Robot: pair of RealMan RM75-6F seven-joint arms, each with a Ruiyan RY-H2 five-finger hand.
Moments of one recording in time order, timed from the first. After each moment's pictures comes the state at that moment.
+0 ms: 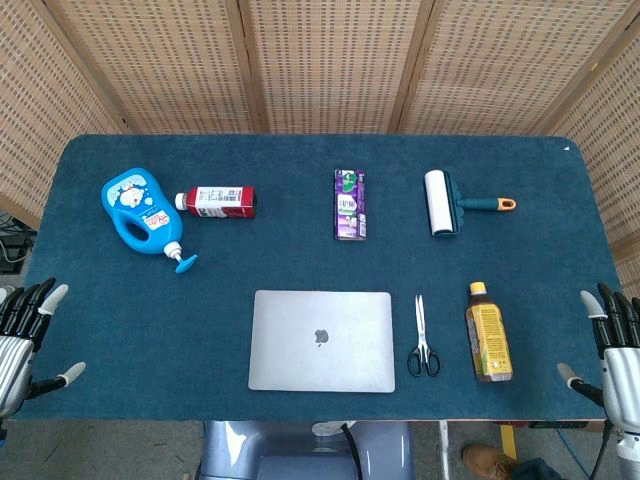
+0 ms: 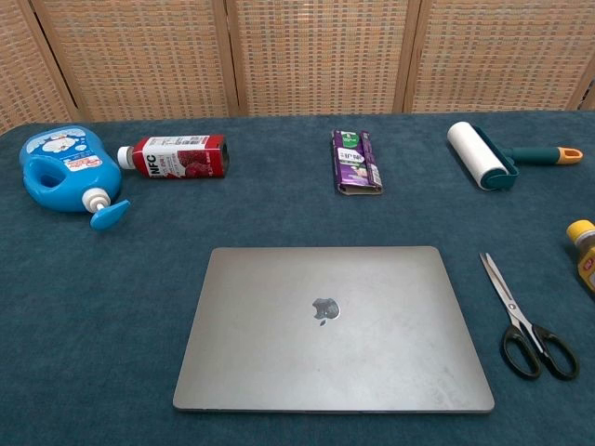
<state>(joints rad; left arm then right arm) -0.03 -1.02 0.02 -1.79 1.67 1.59 0.06 -0.03 -1.04 0.07 -1.77 -1.59 1.68 -0.16</state>
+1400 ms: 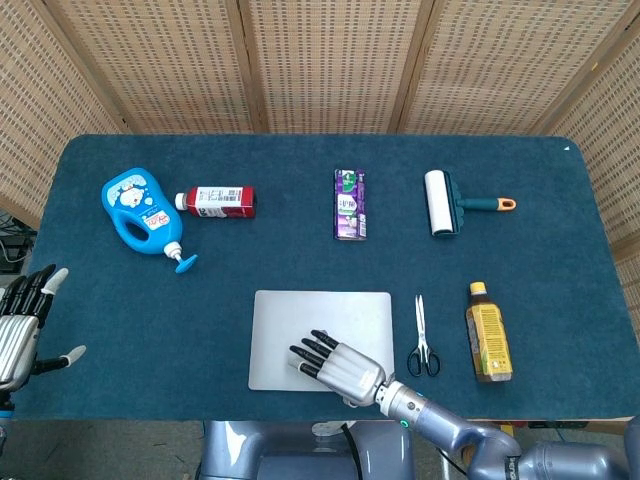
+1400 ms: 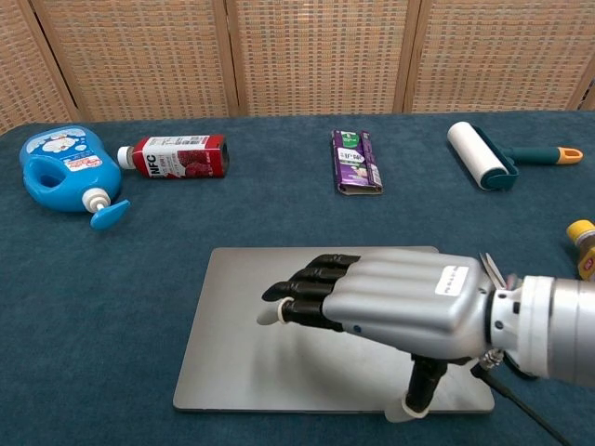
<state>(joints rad) -0.10 -1.04 -0.04 -1.77 1.50 1.45 0.06 0.64 -1.53 0.09 -1.71 -1.62 0.72 -0.46</state>
